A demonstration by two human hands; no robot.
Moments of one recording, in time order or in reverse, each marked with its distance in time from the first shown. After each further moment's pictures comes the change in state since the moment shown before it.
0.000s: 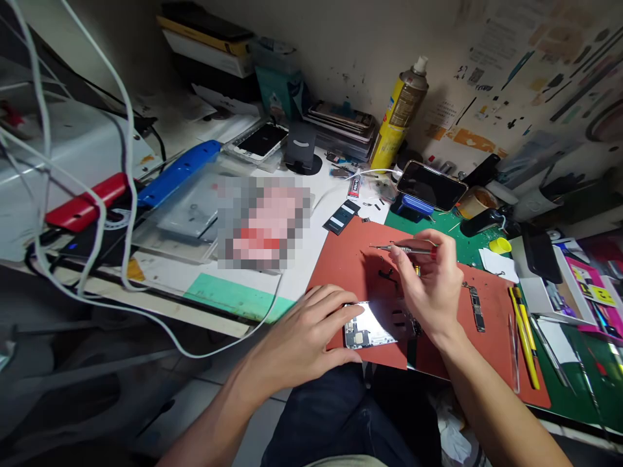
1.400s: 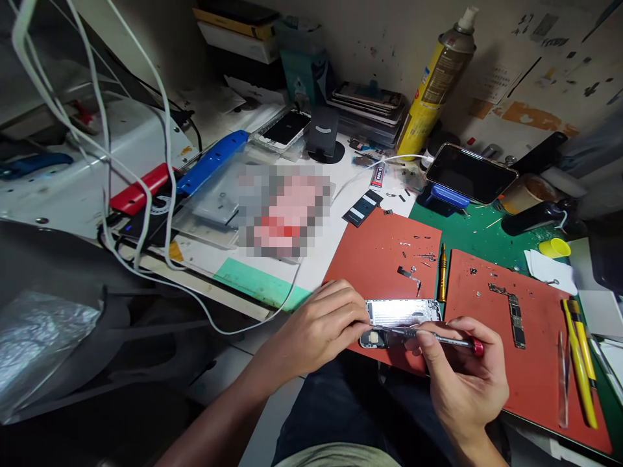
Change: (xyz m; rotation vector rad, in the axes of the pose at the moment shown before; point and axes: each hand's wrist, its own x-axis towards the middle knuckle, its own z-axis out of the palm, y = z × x) left_hand 0.001 0.007 0.001 -0.108 0.162 -0.026; right_hand -0.104 -0.012 -0.021 0.351 0.121 0.188
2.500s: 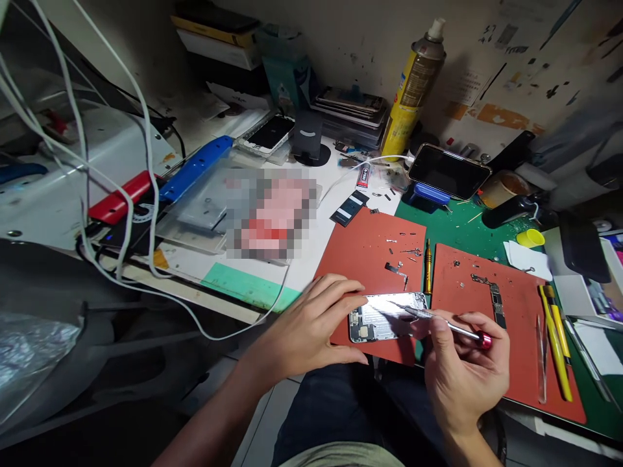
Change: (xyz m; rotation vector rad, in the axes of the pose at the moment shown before) left_hand -0.003 -0.007 -0.001 0.119 -0.114 0.021; right_hand 0.000 -0.002 0.000 0.011 0.318 0.091
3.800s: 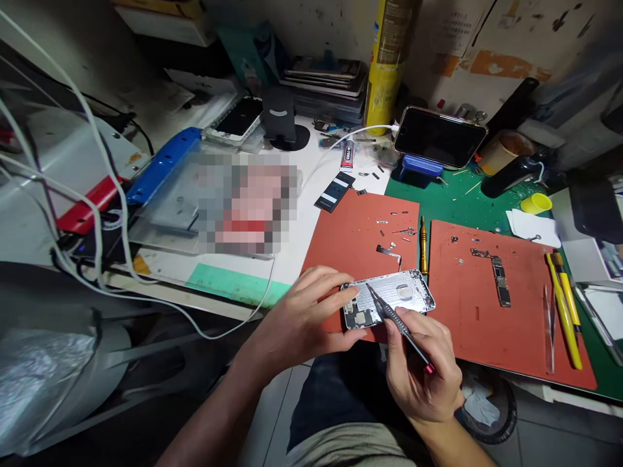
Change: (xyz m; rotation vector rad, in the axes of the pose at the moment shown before) left_hand 0.008 0.007 0.004 0.101 0.047 0.040; right_hand -0.032 0.014 -0.002 -0.452 -0.207 -0.656
